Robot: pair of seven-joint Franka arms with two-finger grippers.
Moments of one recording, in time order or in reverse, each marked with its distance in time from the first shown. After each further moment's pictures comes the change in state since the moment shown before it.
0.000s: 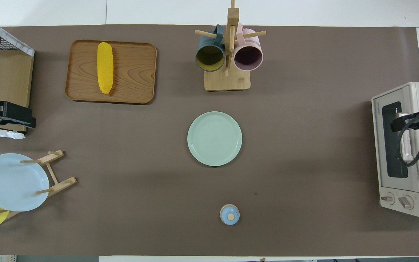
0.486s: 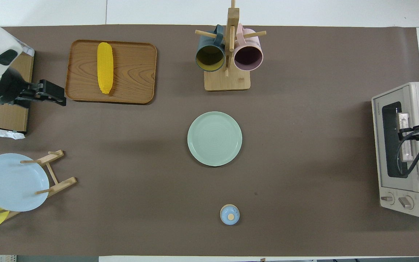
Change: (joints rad) left arm -0.010 0.221 -0.010 0.025 -0.030 0.184 0.000; right arm -0.061 -0.044 -0.004 -0.168 -0.001 0.139 -0.002
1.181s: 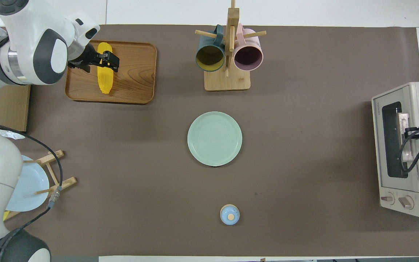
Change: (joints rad) left arm -0.059 0.614 0.004 0.430 0.009 0.306 0.078; right arm -0.038 0.038 -0.001 -0.011 -0.045 0.053 -0.044
